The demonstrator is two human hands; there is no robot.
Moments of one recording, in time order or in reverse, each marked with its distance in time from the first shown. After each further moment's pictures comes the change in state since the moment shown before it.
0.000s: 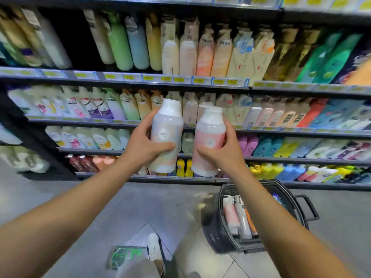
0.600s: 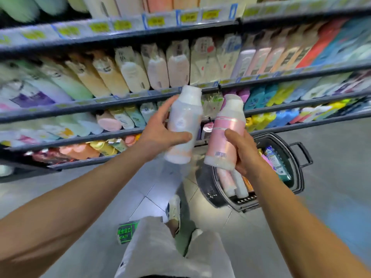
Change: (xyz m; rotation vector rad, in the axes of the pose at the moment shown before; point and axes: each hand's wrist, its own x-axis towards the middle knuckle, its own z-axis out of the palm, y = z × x) left_hand 0.110 -0.084 0.119 -0.057 -0.413 -0.229; right_hand 0.052 0.134 -0.055 0.623 0.151 0.518
